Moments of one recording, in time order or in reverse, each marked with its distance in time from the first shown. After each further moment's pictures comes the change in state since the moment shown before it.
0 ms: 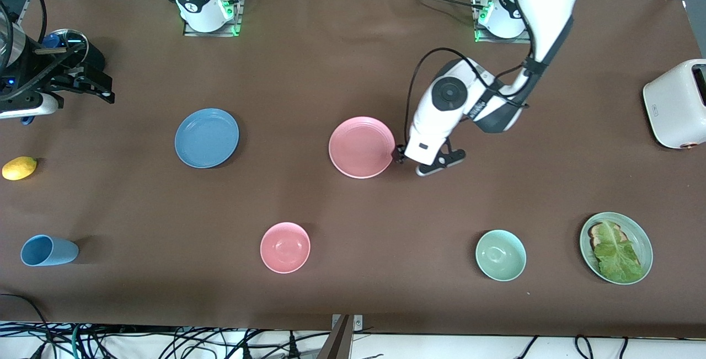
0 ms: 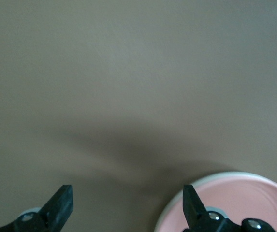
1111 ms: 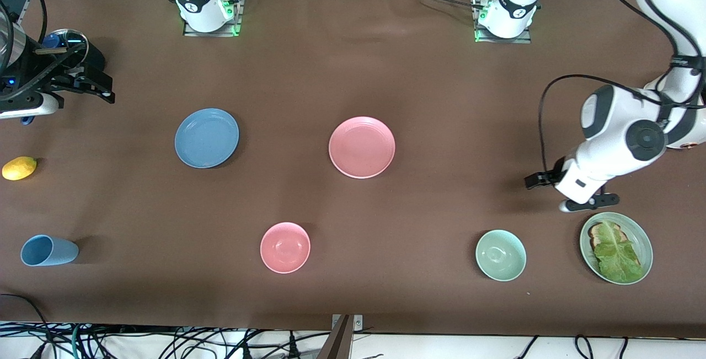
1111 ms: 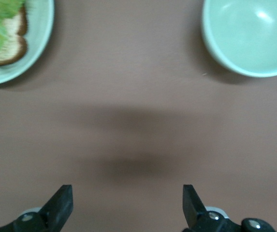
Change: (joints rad) left arm 0.568 -0.061 -0.034 0.031 0.000 -0.194 0.809; right arm 0.001 0.000 0.000 0.000 0.000 0.003 0.001
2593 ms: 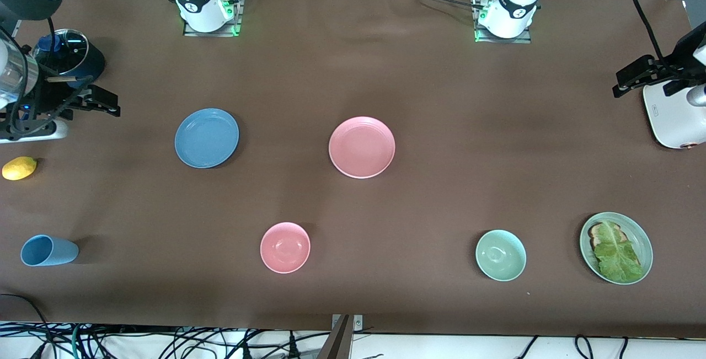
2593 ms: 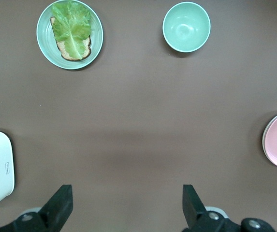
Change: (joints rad) left arm -0.530 -0.445 0.560 0.339 -0.275 -0.690 0.245; right arm -0.008 0.075 -0.021 -0.038 0.000 0.025 0.000
